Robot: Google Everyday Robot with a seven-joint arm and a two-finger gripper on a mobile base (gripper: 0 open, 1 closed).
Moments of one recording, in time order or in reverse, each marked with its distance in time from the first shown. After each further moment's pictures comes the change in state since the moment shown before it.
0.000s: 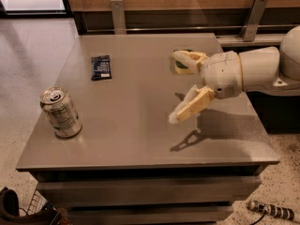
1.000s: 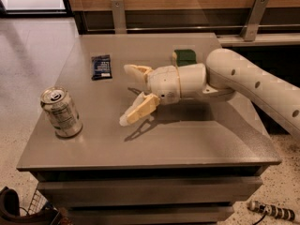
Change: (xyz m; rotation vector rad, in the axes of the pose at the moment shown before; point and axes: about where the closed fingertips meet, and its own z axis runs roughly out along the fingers) arm 0.001 -0.002 0.125 -0.168 -0.192 0.071
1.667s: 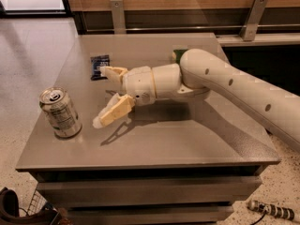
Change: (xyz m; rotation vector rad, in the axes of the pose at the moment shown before) arm -0.016 0.010 0.060 -0.063 -0.033 0.006
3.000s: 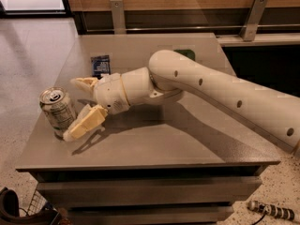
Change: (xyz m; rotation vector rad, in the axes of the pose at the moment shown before) arm 0.004 0.026 0.068 -0.086 0.078 -0.023
